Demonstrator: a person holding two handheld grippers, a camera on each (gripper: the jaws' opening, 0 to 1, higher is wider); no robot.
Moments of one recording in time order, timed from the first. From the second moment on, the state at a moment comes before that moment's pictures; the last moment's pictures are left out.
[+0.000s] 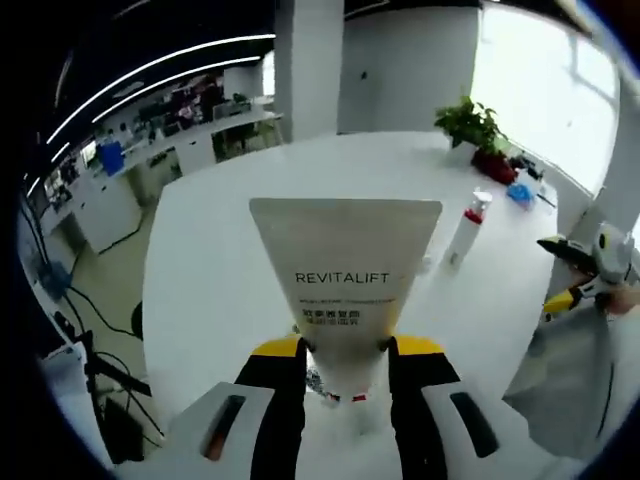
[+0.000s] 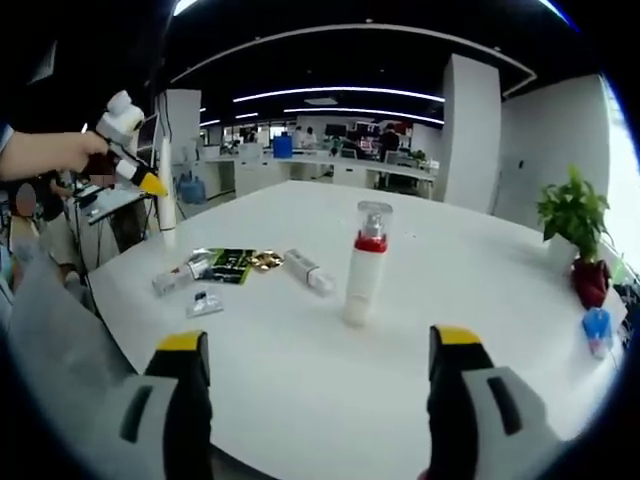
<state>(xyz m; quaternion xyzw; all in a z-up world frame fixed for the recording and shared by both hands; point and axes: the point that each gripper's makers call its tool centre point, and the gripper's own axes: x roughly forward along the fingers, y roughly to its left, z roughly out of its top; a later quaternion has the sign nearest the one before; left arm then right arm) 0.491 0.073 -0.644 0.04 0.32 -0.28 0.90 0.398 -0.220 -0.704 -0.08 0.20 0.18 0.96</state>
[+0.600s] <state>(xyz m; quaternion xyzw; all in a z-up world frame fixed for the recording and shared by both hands) 0.468 -0.006 -0.586 0.00 0.25 -0.32 0.91 0.392 -0.202 -0.706 -0.08 0.20 0.23 0.95</state>
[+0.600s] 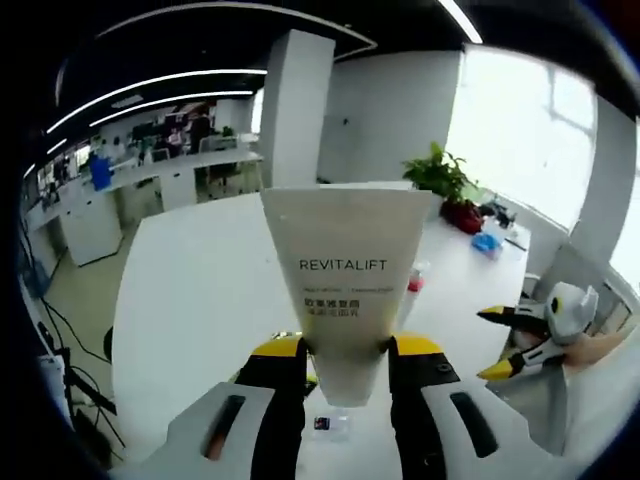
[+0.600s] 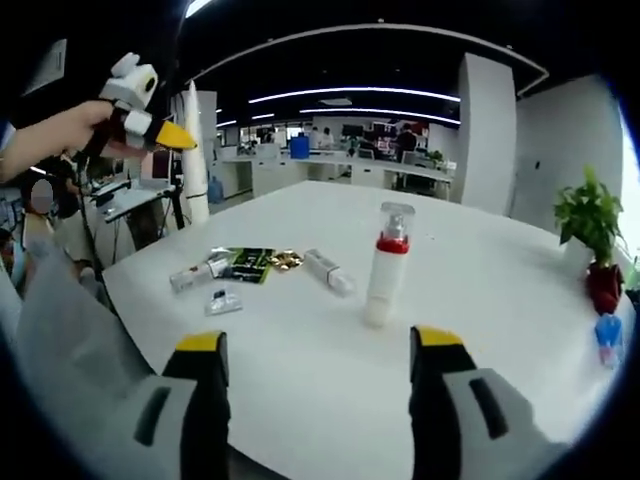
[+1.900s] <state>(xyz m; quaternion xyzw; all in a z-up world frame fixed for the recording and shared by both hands) 0.402 -0.112 -0.576 -0.14 0.23 -0.39 0.88 0.397 -0.112 -0.613 -0.06 0.11 0.39 0.91</state>
